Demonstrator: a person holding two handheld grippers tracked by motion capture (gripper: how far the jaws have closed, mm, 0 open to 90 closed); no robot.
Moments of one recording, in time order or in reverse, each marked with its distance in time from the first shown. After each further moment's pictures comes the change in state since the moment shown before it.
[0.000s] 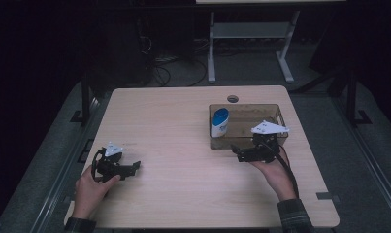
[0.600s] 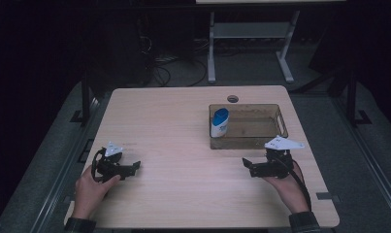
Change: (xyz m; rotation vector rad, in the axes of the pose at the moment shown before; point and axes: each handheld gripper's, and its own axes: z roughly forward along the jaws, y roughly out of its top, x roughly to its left) left arm 0.000 0.000 0.000 0.003 0.000 0.004; right arm -0.006 -0.041 -0.031 0.021 -0.014 0.024
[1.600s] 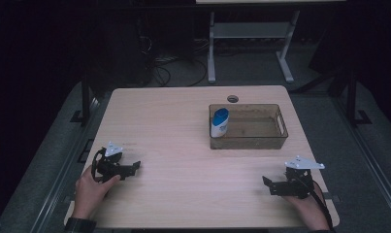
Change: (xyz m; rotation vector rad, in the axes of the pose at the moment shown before) left arm 0.000 0.000 0.000 0.000 0.000 0.000; right arm -0.027 -0.067 -0.026 0.112 -0.078 0.072
